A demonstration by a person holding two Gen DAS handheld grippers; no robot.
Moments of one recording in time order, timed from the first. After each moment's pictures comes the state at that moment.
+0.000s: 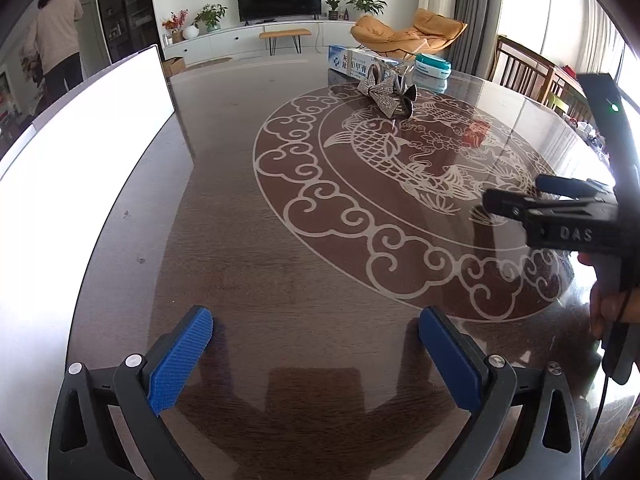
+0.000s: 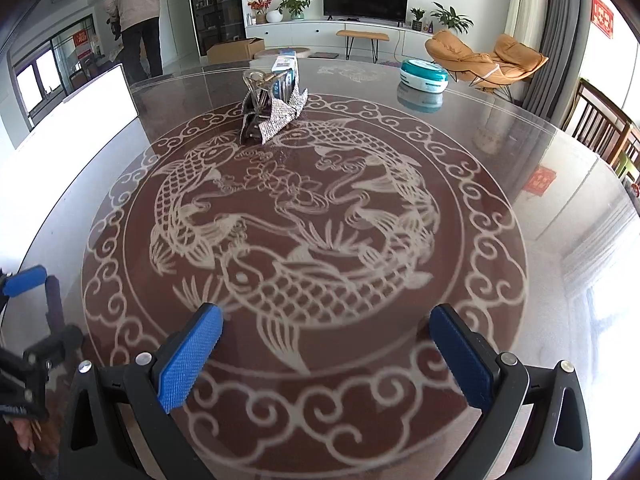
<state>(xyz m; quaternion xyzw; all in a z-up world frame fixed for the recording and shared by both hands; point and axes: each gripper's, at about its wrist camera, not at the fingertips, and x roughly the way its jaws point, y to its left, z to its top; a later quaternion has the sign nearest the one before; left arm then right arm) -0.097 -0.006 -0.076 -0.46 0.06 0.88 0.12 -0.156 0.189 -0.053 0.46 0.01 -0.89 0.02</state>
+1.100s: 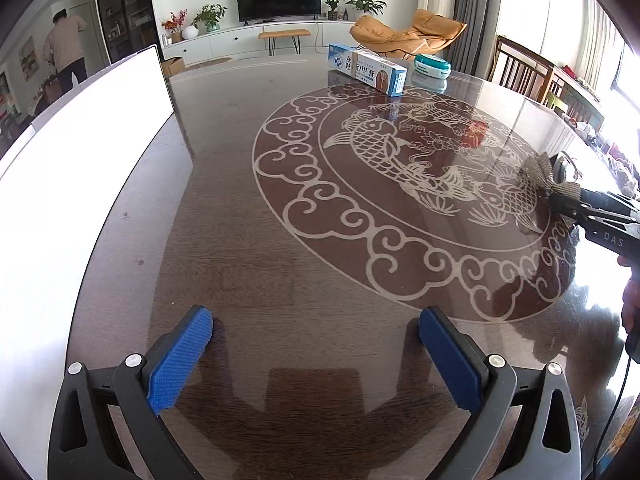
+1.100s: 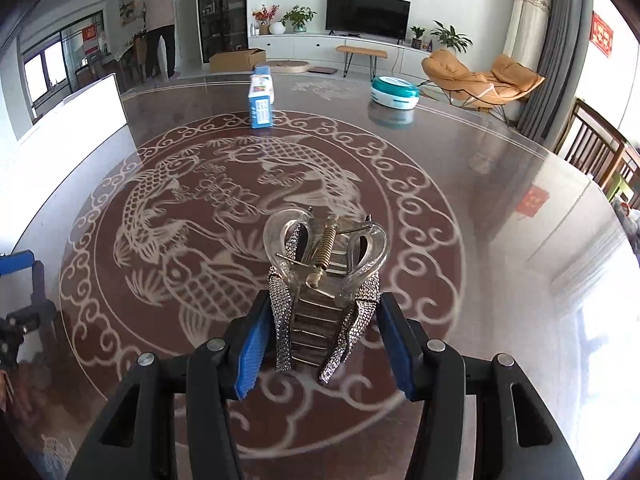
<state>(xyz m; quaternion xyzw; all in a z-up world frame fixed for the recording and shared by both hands) -0.099 -0.005 -0.076 -0.46 0.06 0.88 0.12 -0.101 0.270 -0.045 0.43 0.04 -0.90 -0.01</state>
